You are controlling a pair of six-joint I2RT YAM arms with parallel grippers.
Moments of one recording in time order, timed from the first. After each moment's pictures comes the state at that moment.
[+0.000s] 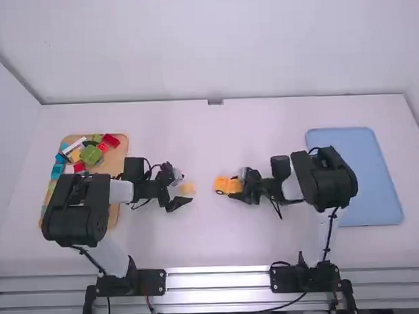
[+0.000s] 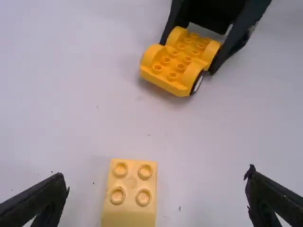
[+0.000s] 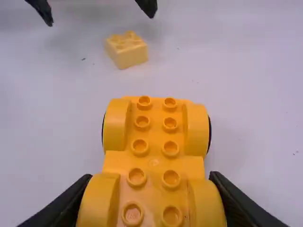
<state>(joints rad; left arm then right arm) 0.02 1.77 0.57 0.12 0.99 0.90 0.17 2.10 0.60 0.57 -1.07 -0.83</state>
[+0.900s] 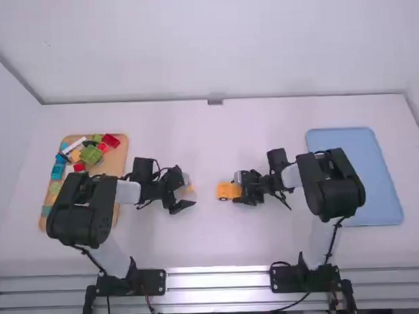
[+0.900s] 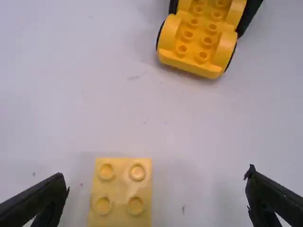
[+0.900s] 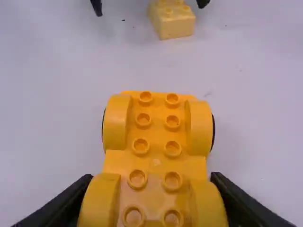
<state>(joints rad) -0.06 1.77 0.57 0.11 0.82 0.94 0.18 2.00 0.74 -0.01 -0.98 -1.29</state>
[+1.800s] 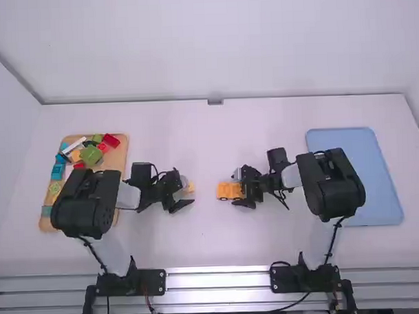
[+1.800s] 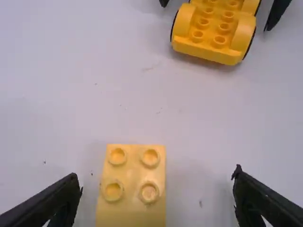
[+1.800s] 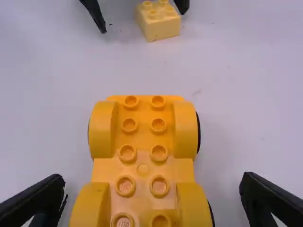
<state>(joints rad) -0.04 1.84 0.50 0.35 0.83 0.91 0.18 2.00 0.74 0.02 -0.98 -1.21</state>
